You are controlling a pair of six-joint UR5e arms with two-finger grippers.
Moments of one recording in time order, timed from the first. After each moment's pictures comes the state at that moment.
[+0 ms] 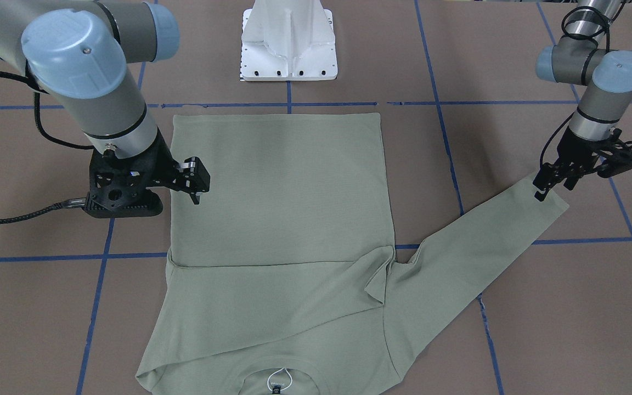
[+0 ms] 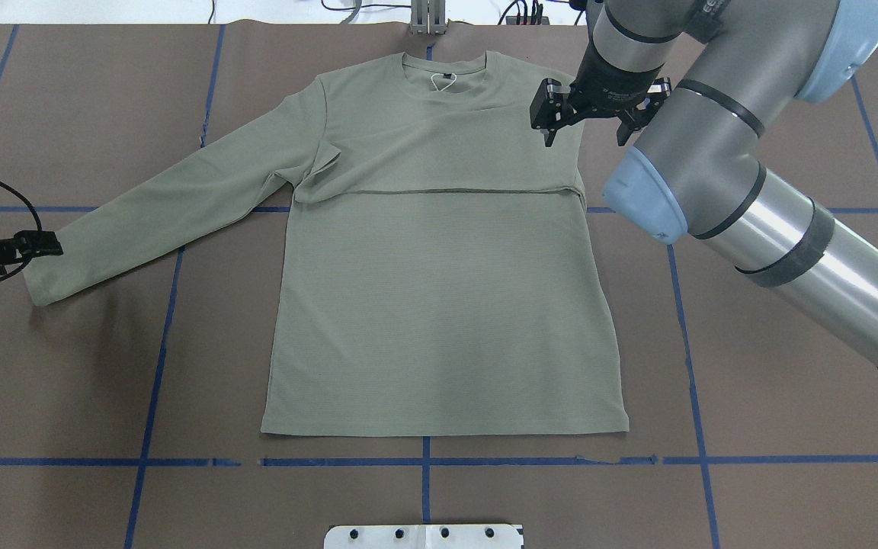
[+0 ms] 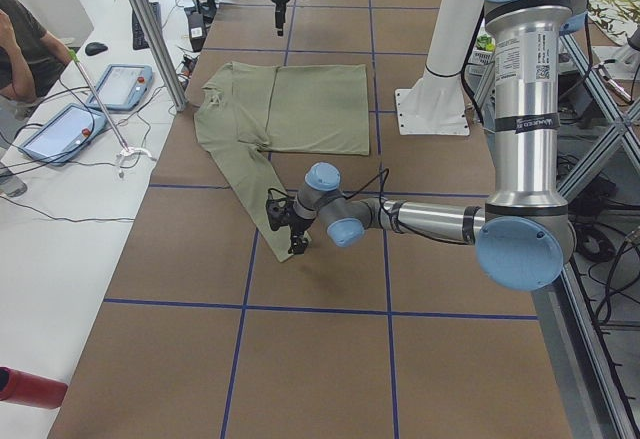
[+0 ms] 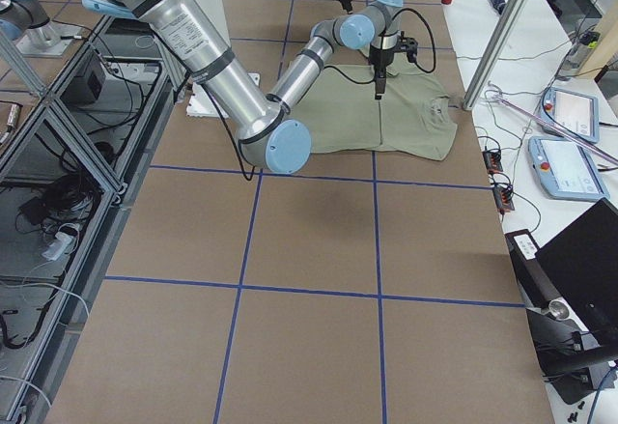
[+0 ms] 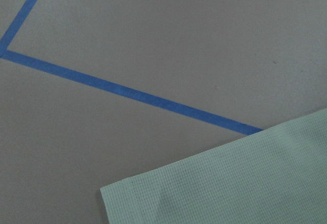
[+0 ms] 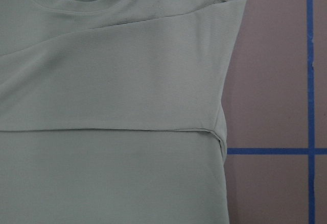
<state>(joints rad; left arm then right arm) -0.86 -1.48 -1.60 -2.42 -1.80 -1.31 0.89 -0.85 1.72 -1.84 2.10 0.86</state>
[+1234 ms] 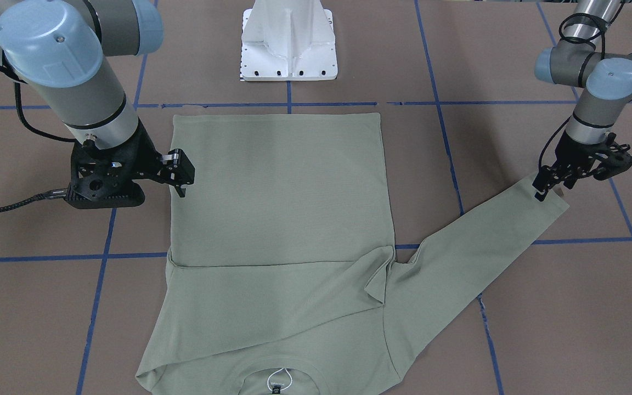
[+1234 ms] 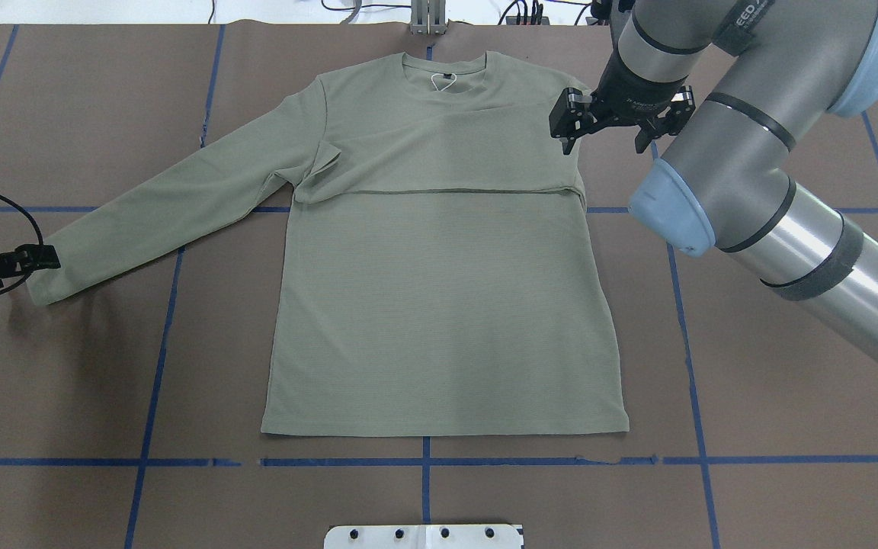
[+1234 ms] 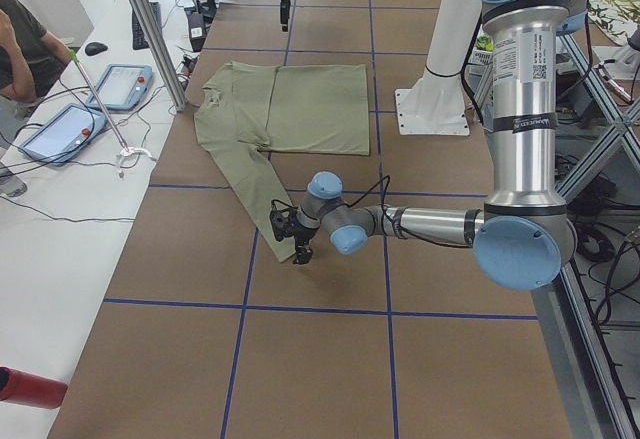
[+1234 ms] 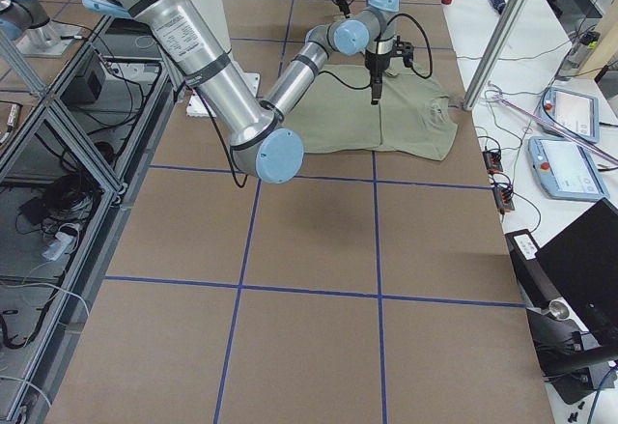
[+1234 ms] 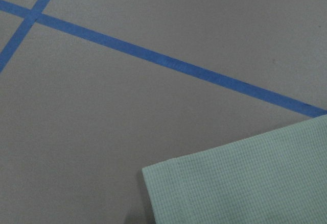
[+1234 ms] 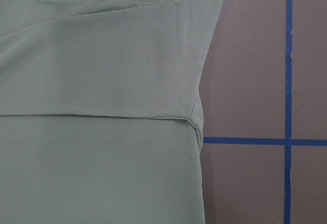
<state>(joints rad) -0.84 -1.48 -1.56 -2.42 -1.79 -1.32 0.90 -0.89 1.76 -1.84 2.10 0.85</state>
